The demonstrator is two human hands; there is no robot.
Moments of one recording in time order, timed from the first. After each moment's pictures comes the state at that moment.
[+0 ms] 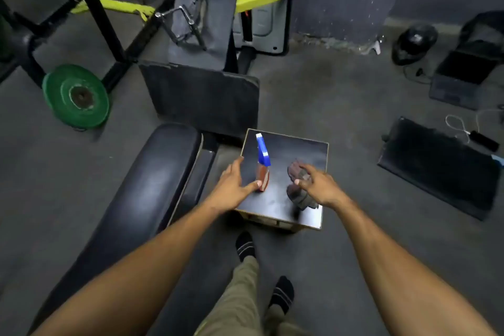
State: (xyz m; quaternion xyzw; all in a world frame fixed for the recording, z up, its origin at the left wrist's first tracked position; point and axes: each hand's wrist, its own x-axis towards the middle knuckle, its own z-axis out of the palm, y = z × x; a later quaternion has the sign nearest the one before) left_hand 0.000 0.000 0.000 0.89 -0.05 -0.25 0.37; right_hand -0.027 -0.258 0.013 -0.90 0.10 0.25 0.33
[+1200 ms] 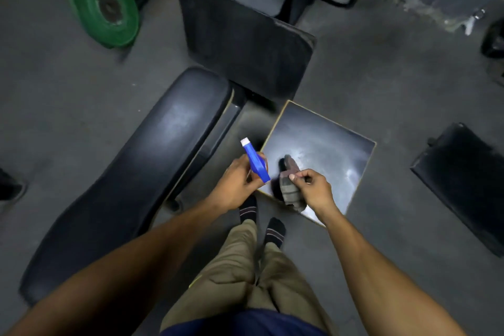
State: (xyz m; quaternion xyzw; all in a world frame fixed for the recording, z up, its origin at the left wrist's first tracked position) left_hand 0.007 0.052 -0.071 0.84 -0.05 -0.20 0.50; right_hand 0.004 -0.185 -0.085 -0.79 0.24 0.27 0.50
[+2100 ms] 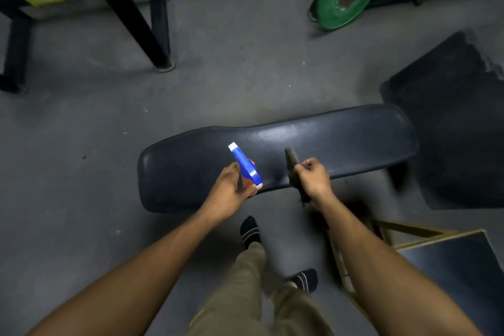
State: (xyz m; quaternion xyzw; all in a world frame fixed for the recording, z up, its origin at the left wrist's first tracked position) left_hand -0.230 0.372 -0.055 0.76 0.38 0.07 0.51; right_hand -0.020 0.267 -0.089 -0.84 -0.08 0.43 0.32
